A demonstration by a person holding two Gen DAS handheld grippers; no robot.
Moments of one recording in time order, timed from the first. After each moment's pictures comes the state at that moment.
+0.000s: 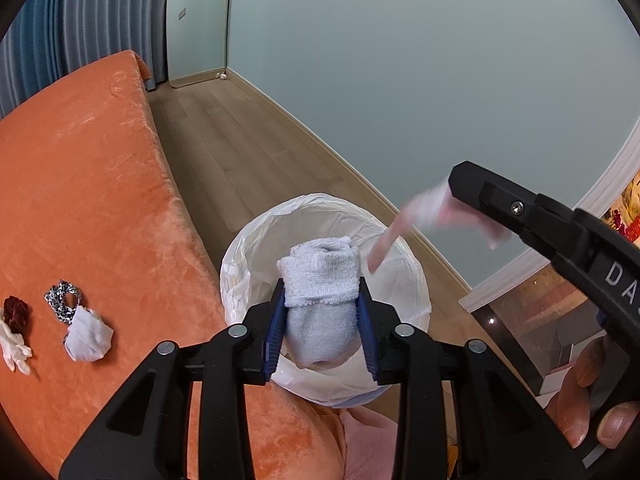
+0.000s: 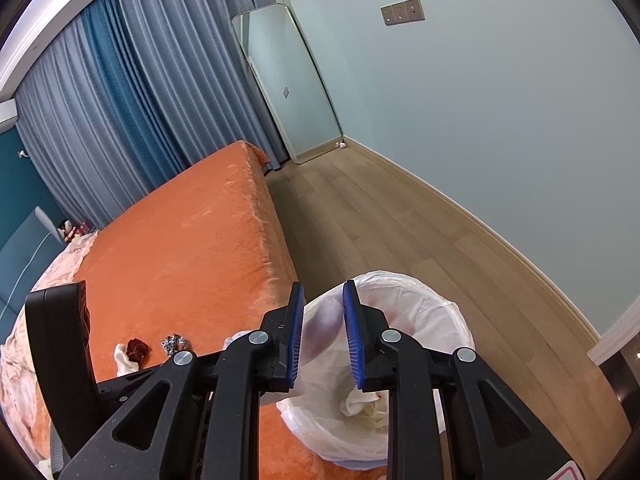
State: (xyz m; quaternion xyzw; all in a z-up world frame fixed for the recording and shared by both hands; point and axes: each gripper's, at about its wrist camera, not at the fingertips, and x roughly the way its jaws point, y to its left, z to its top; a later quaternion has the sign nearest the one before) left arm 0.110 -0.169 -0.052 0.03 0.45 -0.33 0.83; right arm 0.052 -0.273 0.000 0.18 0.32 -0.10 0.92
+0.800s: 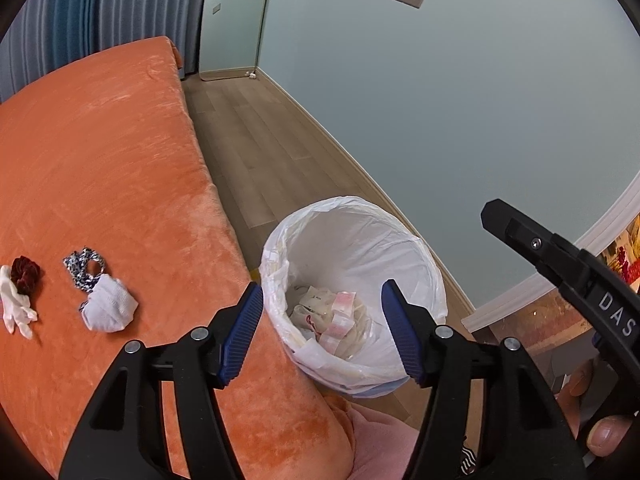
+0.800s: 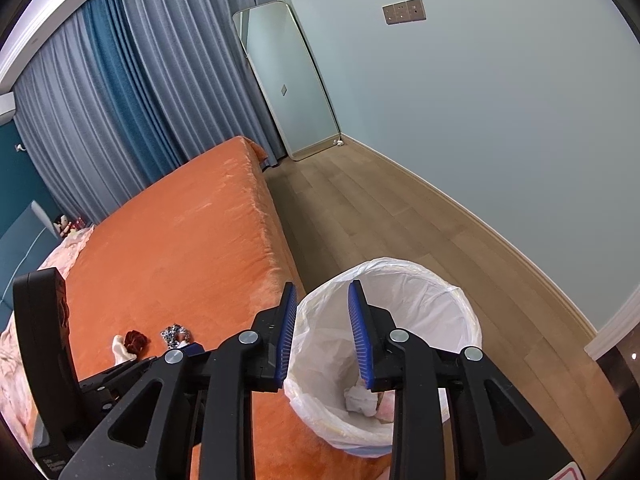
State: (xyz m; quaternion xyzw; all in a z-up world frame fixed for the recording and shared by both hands) left arm 0.109 -0.116 -0.051 -0.02 0.45 -0.29 0.85; right arm 0.049 -0.248 0.000 0.18 0.33 -0.10 0.92
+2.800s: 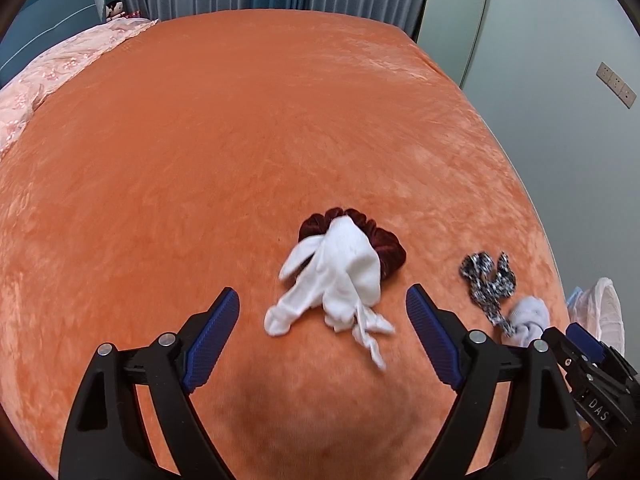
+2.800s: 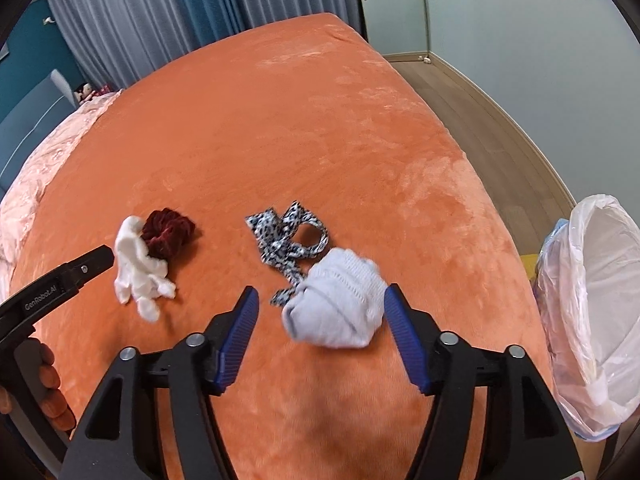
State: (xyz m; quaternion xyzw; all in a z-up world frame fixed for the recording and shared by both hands) left arm 0.219 0.226 -0.153 -0.09 0.47 0.00 0.88; right arm 0.208 0.005 -0.157 0.08 0.49 0.00 0.87
